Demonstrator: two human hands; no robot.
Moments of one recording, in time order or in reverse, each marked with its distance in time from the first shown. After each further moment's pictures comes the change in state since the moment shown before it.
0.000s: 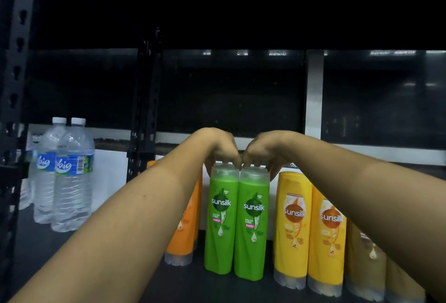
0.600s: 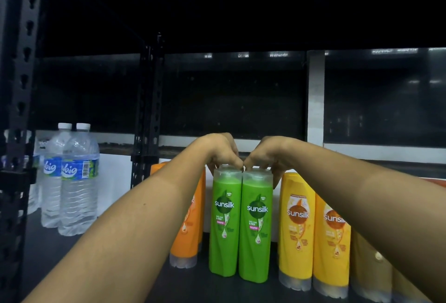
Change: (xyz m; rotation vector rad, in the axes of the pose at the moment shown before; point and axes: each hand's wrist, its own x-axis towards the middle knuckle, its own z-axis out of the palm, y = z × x) left_hand 0.006 -0.016 0.007 -0.029 0.180 0.108; right_hand -0.008 0.002 0.005 0.104 -0.006 0.046
